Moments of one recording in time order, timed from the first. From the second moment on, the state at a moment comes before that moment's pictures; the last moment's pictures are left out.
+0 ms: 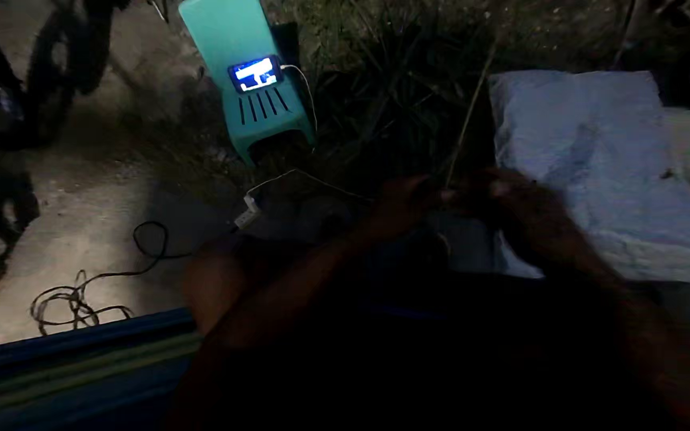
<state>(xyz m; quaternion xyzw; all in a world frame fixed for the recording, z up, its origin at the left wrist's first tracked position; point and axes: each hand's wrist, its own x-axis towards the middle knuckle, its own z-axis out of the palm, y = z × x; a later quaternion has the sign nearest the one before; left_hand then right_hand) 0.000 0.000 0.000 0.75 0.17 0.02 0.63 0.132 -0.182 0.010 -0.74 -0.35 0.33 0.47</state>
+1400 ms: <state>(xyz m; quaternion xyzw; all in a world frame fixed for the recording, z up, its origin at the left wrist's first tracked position) 0.166 0.257 0.009 0.70 0.18 0.15 0.67 0.295 0.031 0.005 -0.69 -0.34 0.42 0.48</state>
